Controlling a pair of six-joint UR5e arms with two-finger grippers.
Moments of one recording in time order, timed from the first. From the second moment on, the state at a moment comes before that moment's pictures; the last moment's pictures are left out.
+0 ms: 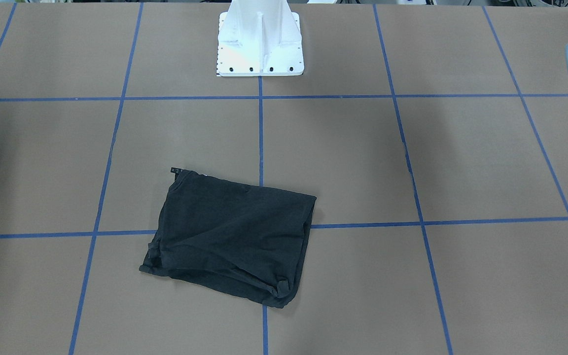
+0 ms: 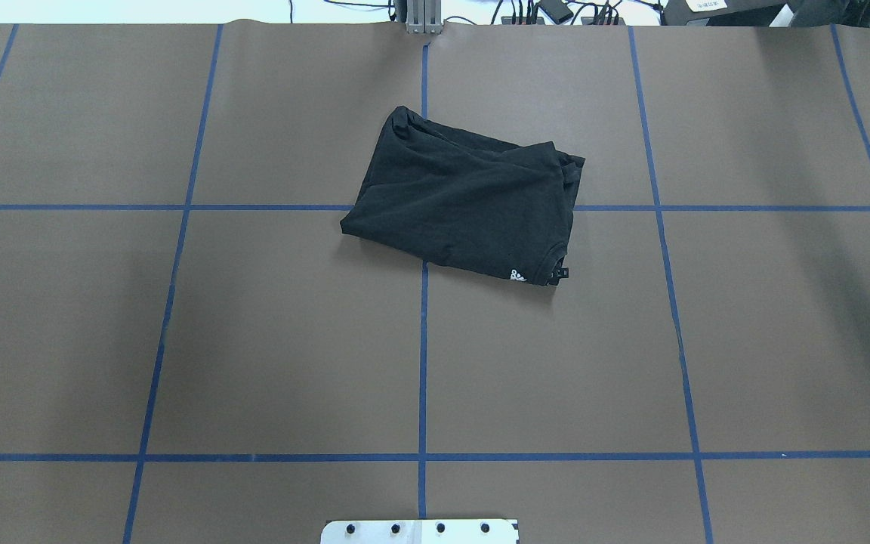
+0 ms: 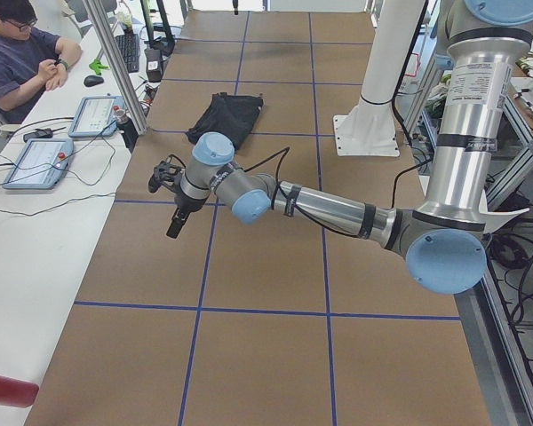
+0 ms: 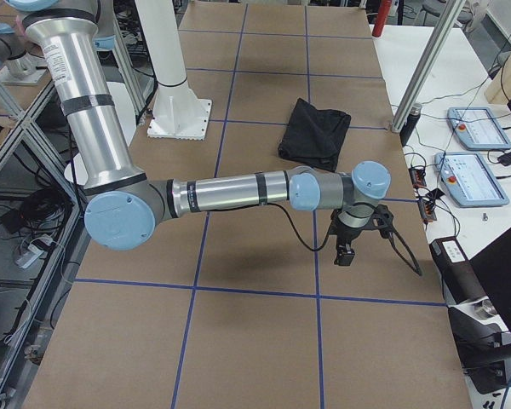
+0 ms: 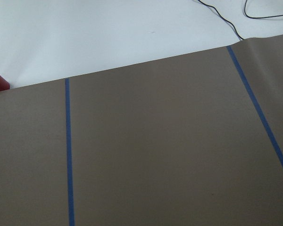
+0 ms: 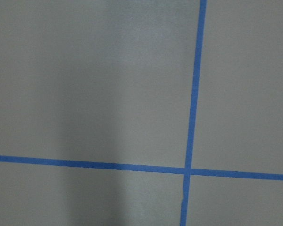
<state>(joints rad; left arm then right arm) -1.37 -1.67 -1.68 -2.10 -2.10 -0.46 1.49 -1.31 1.43 -1.61 2.33 0.05</state>
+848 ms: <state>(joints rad) -1.42 -1.59 -1.68 -1.91 -2.10 -0.14 1.56 -1.56 1.60 -1.51 2.36 0.06</state>
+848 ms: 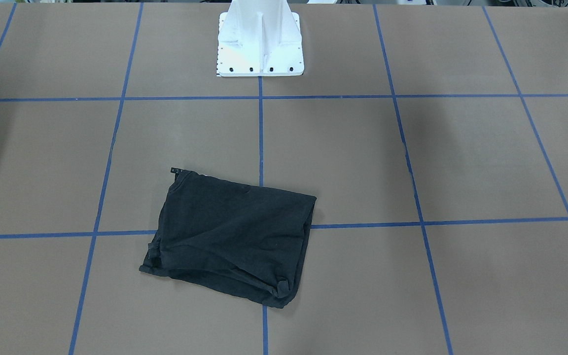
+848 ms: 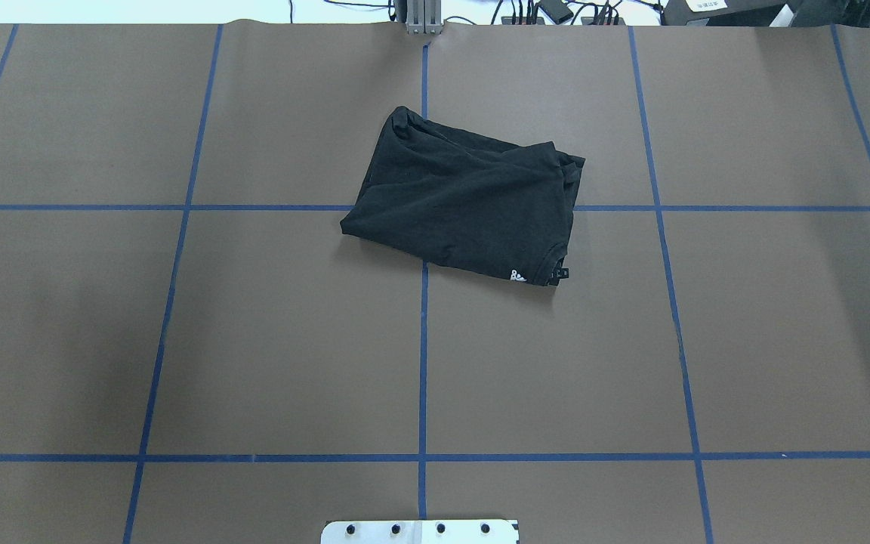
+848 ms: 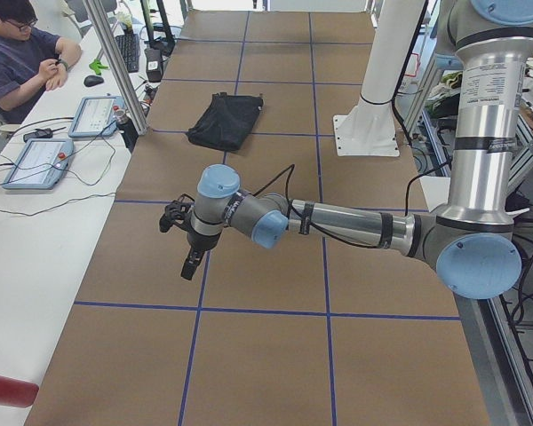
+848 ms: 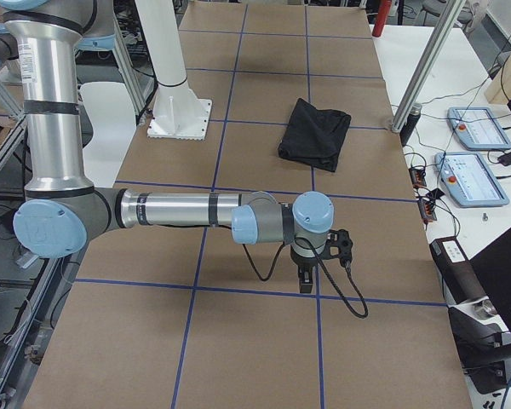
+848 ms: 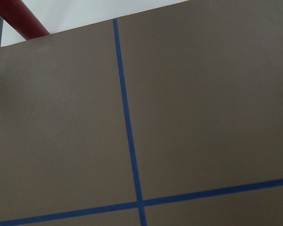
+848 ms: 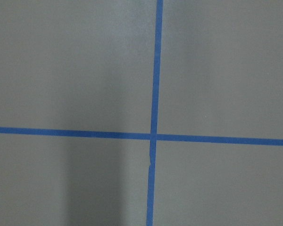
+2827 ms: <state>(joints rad) -1.57 -1.45 -1.68 -1.68 -2.36 0.20 1.56 -1.58 1.65 -1.64 2.45 0.06</state>
